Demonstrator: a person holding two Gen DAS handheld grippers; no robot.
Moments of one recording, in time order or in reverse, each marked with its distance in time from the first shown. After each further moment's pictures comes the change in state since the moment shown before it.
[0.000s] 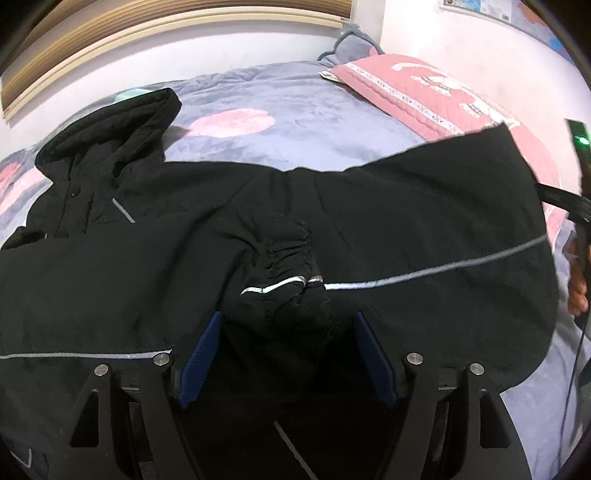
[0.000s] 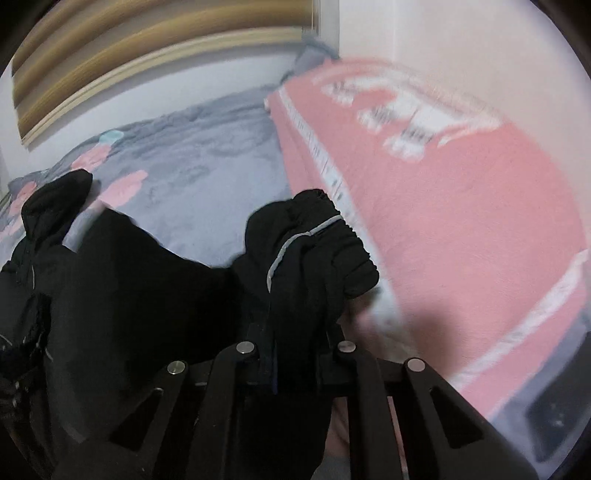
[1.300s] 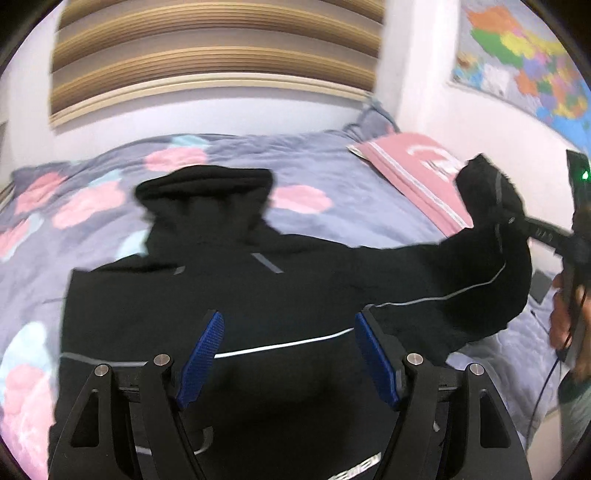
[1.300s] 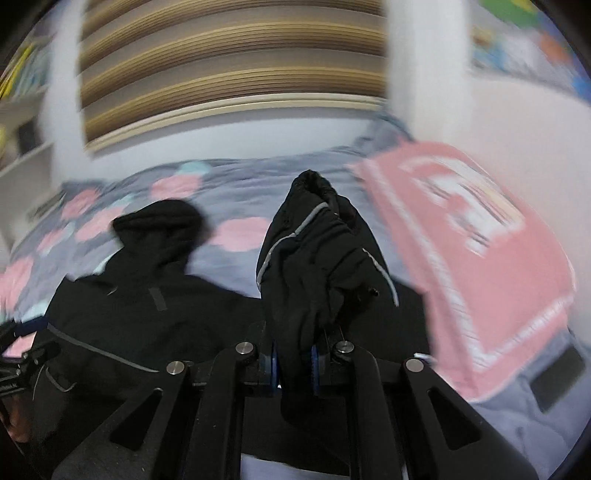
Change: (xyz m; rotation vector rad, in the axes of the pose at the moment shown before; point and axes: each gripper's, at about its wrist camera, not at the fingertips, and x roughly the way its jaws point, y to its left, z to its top) left arm -0.178 0.137 -0.012 -0.070 -0.186 -0.011; right arm -0.141 0.209 0.020 -0.120 -0.128 0.127
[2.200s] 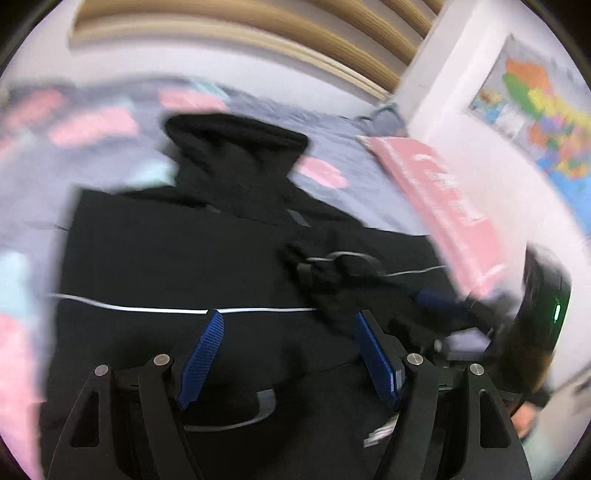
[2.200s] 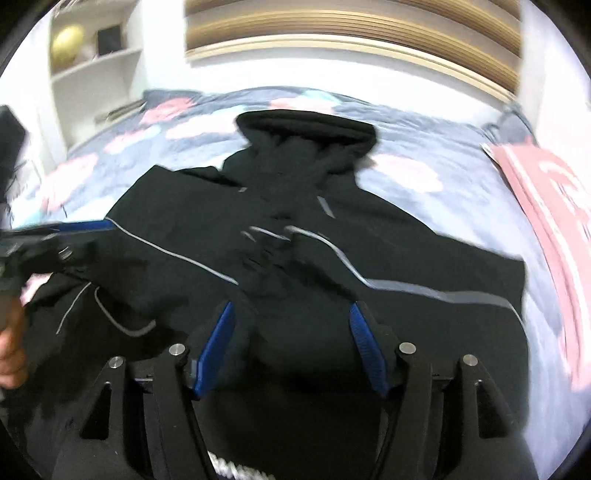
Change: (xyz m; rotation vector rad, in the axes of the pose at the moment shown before) left arm 0.031 0.104 -0.028 -0.227 0.141 -0.260; right arm 0.053 0.178 -0.097 -0.181 0.170 0.217
